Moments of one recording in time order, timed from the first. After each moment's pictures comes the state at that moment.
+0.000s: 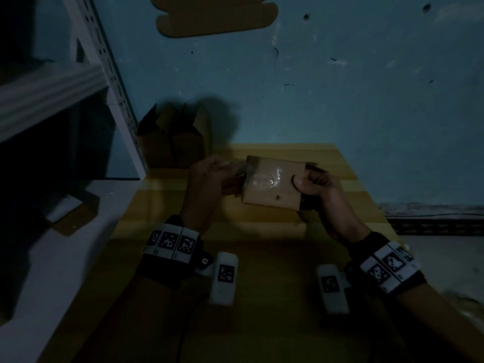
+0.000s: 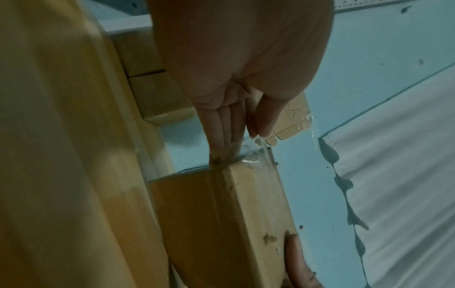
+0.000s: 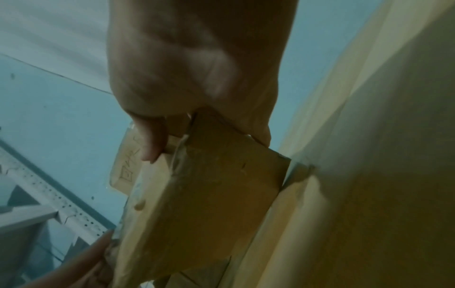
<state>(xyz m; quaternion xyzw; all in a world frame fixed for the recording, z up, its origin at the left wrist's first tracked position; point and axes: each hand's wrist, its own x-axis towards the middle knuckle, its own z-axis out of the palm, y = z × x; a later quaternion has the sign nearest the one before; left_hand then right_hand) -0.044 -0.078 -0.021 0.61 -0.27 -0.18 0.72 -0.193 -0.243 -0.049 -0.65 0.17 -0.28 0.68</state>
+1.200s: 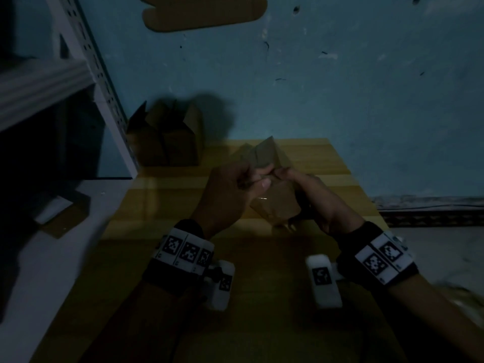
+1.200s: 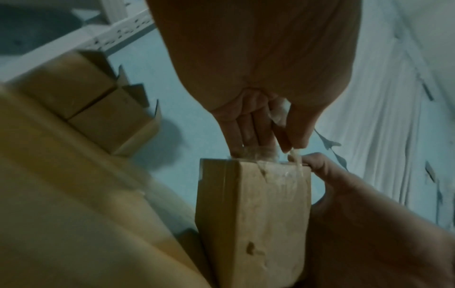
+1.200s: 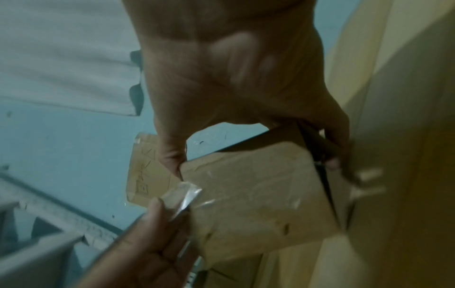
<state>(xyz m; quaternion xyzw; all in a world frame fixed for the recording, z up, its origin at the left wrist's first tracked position) -0.060 -0.099 -0.039 0.66 -0.49 -0.11 0.56 -0.192 -0.233 -0.031 -0.67 0.28 -0.12 0.68</state>
